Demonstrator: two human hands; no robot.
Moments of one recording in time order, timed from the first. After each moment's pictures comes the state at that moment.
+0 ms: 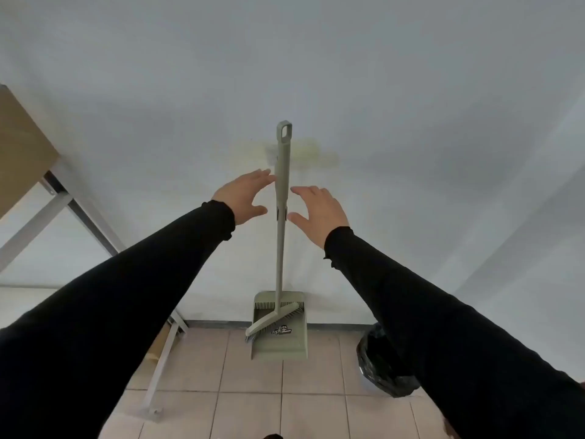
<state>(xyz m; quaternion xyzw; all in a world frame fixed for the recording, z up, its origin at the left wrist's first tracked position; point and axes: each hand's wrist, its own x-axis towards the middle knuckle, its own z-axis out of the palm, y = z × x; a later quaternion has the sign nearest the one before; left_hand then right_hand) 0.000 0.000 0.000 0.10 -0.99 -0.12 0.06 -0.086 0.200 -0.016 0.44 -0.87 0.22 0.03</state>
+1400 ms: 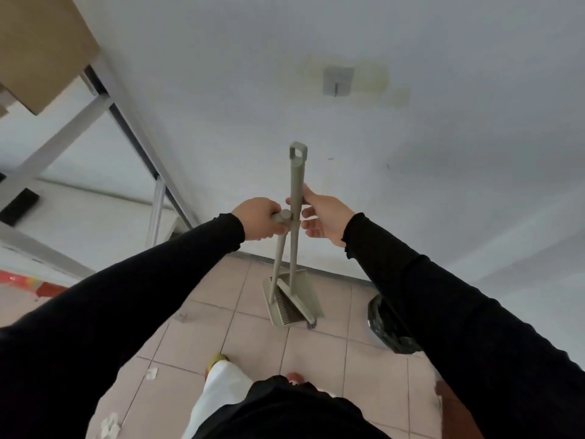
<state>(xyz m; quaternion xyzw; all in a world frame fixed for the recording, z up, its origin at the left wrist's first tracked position) 0.099 0.041 -0.104 0.26 -0.90 -0.33 -0.13 -0.024 0.178 -0.087 0.14 -0.69 0.49 -0.51</state>
